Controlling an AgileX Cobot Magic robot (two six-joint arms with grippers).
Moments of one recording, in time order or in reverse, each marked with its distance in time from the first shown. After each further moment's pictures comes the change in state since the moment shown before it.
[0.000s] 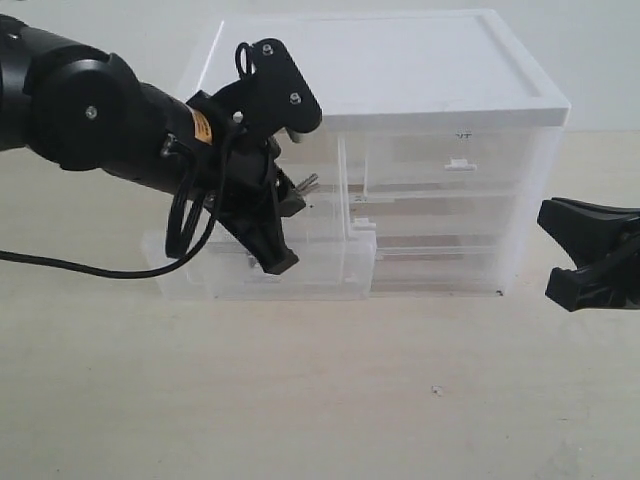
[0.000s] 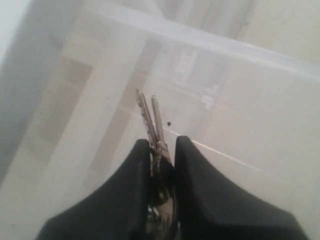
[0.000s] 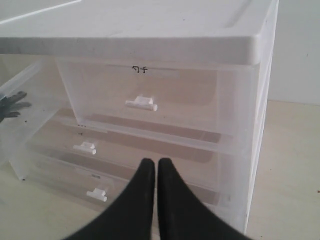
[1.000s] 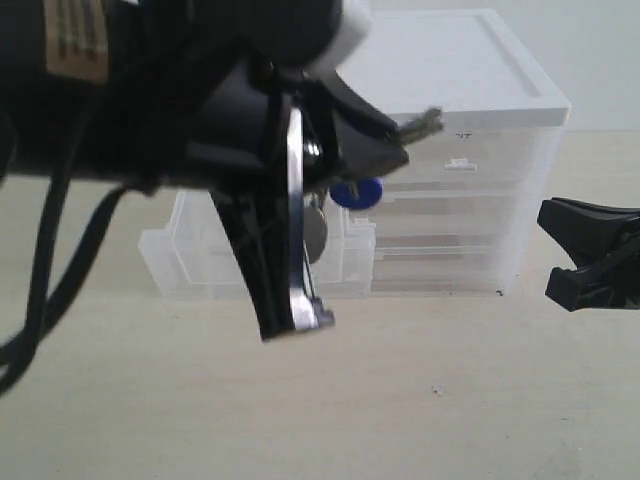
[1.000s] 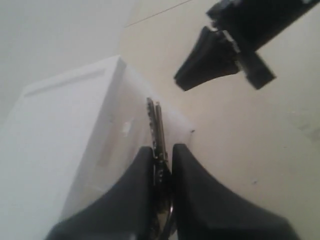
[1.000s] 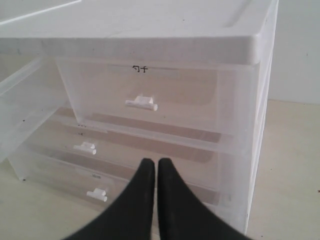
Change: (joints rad) left arm -0.344 -0.376 0.051 0.057 -0.004 0.028; right arm 0.000 0.000 0.000 0.000 0.000 0.002
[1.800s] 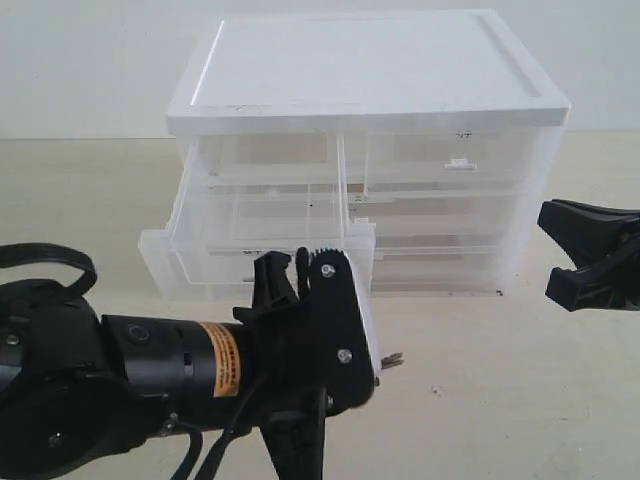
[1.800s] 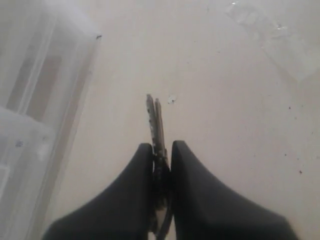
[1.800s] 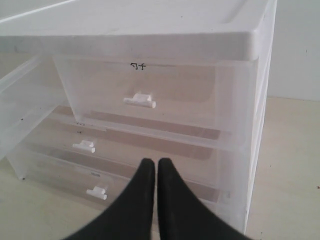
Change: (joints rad) left arm -0.004 0.321 0.365 -0.060 -0.469 -0.054; right arm 0.000 0.000 0.000 0.000 0.008 0.007
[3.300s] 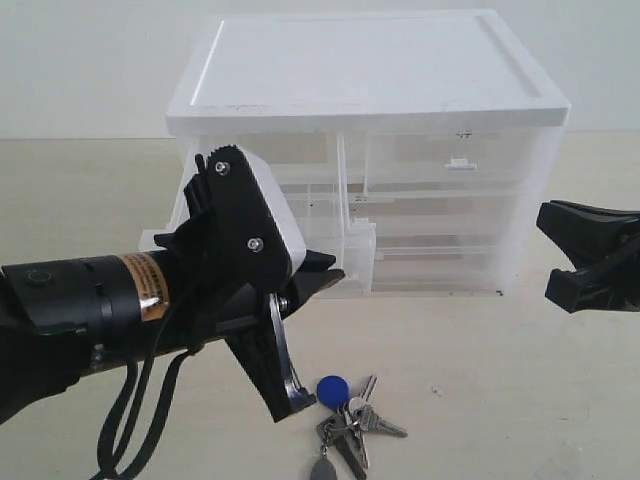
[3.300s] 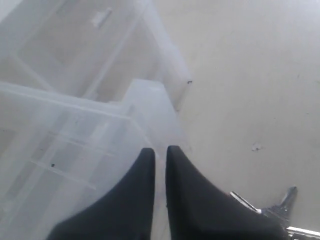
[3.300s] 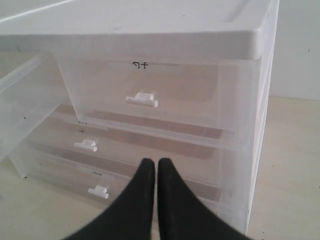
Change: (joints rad) left arm 0.127 -0.128 0.058 -0.016 -0.175 -0.033; right arm 0.000 0.000 0.000 -0.009 0.000 0.006
